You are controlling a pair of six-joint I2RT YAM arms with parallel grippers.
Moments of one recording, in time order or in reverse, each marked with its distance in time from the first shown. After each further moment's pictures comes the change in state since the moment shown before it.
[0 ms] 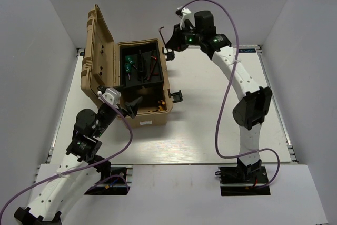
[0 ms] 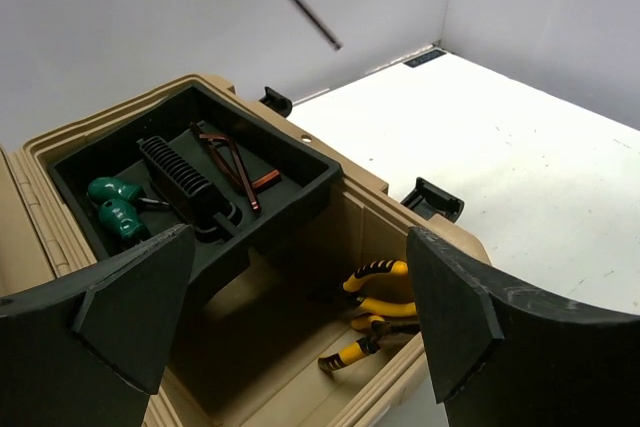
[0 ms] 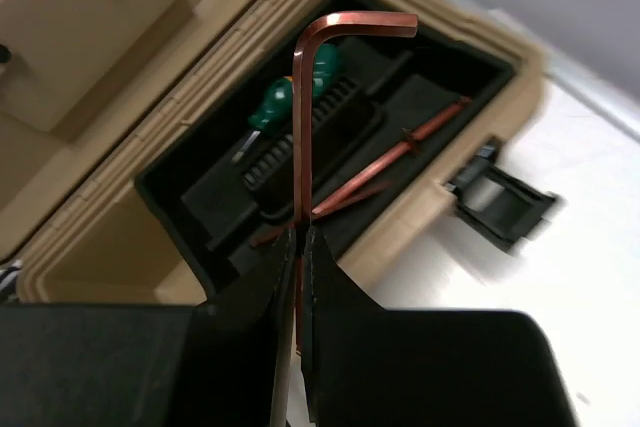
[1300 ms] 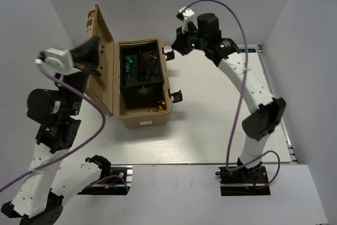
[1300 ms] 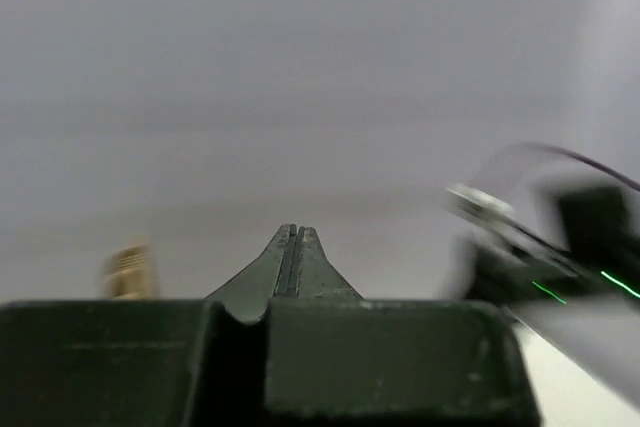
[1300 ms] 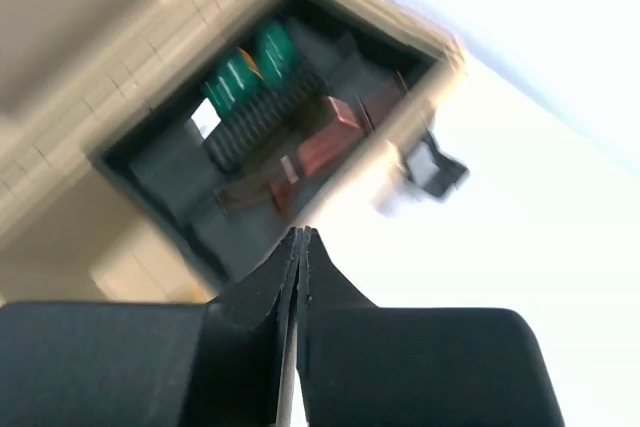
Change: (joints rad) left arm -0.009 0.292 0.730 -0.034 -0.213 0.013; right arm 0.060 -0.138 -0.115 0.004 0.169 -0.110
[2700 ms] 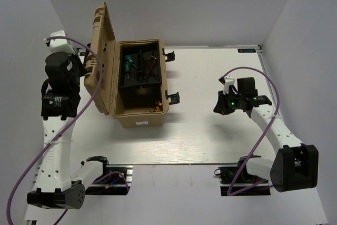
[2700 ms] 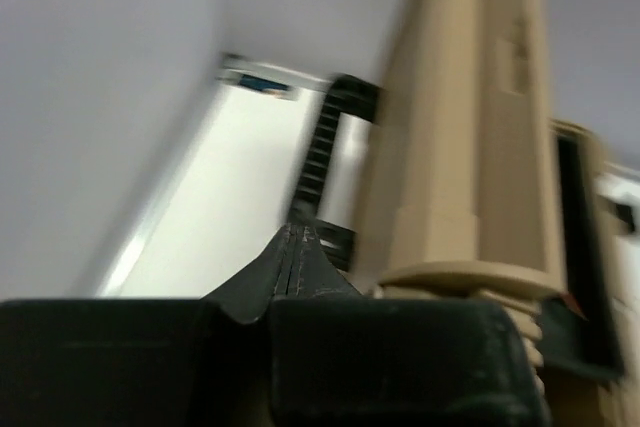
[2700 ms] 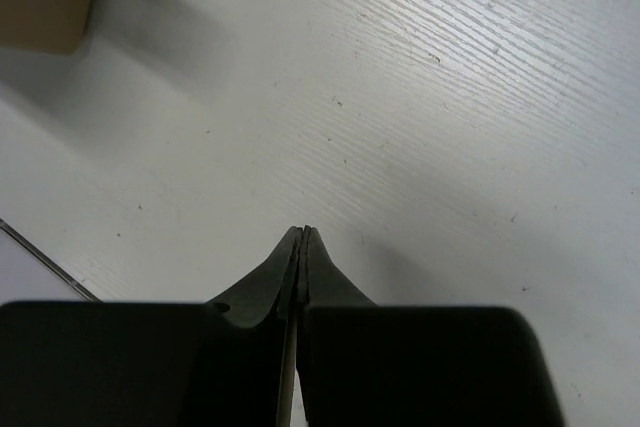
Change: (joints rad) left arm 0.455 0.214 0.107 -0.623 -0.281 -0.200; right arm -0.371 -0.680 -1.233 -0.015 -0.123 -0.081
